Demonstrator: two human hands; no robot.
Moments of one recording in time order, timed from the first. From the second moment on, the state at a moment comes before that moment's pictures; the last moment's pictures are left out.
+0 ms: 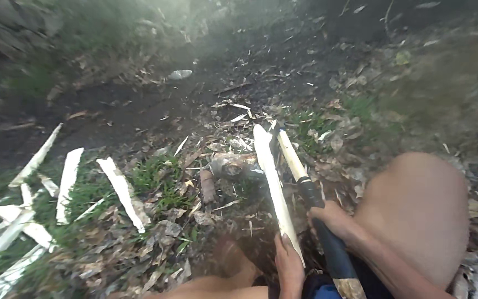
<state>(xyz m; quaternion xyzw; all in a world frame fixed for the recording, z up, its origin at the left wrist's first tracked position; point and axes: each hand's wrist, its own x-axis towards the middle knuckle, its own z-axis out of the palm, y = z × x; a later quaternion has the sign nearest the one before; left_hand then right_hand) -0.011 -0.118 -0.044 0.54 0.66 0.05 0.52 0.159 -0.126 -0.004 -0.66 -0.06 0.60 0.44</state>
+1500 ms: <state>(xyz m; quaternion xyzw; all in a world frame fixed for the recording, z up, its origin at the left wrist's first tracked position) 0.007 -0.122 -0.049 0.42 0.67 0.13 0.59 0.170 -0.139 0.061 -0.67 -0.09 0.53 0.51</state>
